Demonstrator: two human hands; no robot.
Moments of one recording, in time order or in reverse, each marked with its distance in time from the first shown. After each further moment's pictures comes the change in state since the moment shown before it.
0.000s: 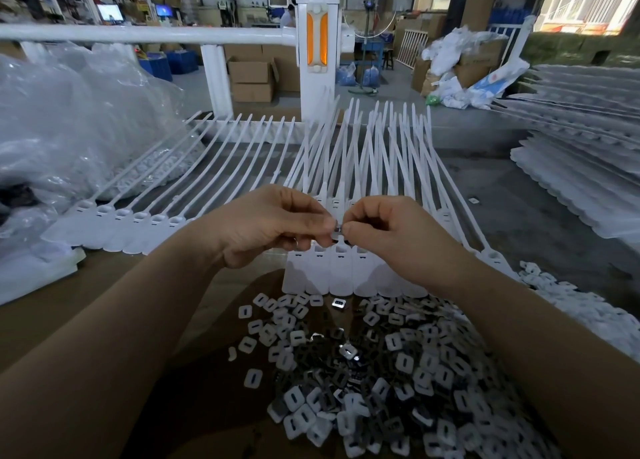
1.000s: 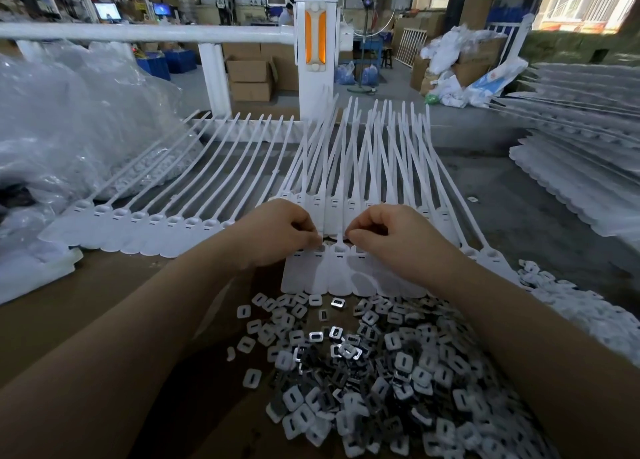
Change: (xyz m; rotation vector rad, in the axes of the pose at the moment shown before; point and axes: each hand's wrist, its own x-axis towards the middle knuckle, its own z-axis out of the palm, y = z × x) left_hand 0.018 -0.018 0.010 0.683 0.311 -0.159; right_hand 0.009 0.019 0.002 -0.254 0.062 0.168
